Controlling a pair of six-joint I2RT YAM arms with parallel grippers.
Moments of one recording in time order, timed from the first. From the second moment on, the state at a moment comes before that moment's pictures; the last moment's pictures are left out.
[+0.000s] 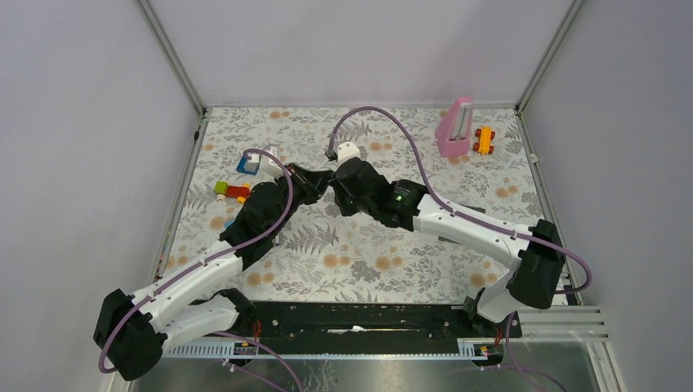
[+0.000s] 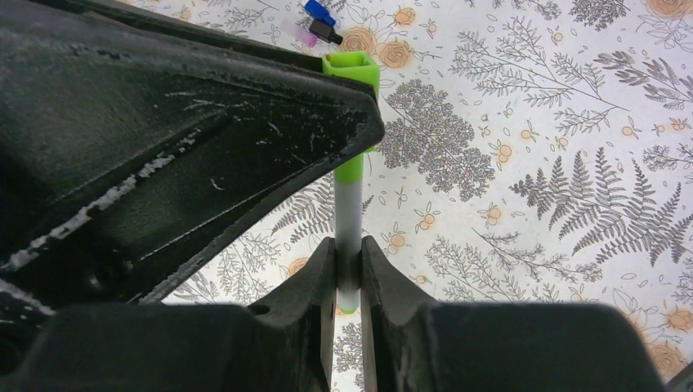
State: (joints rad) left arm -0.70 0.96 0.63 0.28 -0.16 -0.86; right arm 1.02 1.55 1.36 -0.46 0.28 0.37
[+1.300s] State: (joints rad) left arm -0.74 0.80 0.61 0.43 0.13 -0.76; right arm 0.71 1.29 1.13 -0.12 -0.83 0.39
